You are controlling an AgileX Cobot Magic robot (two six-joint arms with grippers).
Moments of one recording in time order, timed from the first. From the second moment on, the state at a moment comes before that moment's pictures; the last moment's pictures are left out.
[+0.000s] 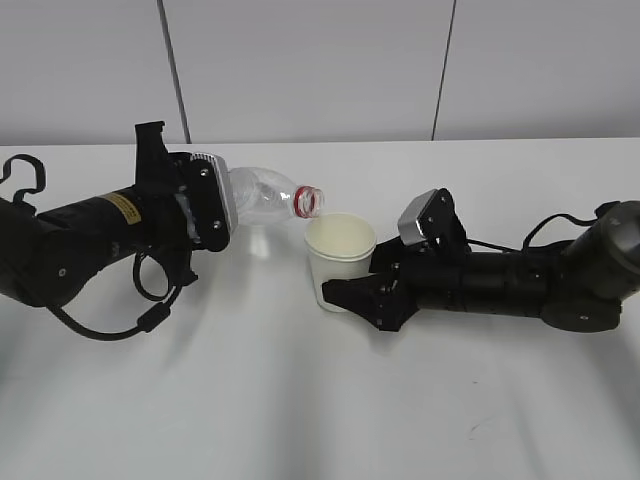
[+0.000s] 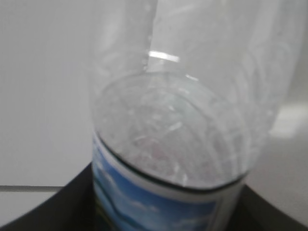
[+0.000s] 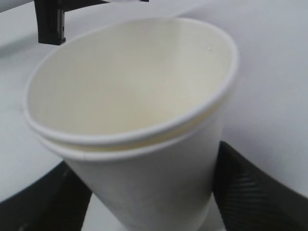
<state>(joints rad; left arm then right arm) -0.38 1.95 -0.85 0.10 -0.69 1.19 0.16 2.25 -1.00 -1.05 -1.03 0.49</state>
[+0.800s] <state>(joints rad) -0.40 1.95 -0.88 0.05 -0.70 1.27 0.16 2.25 -1.00 -1.06 -1.02 0.47</state>
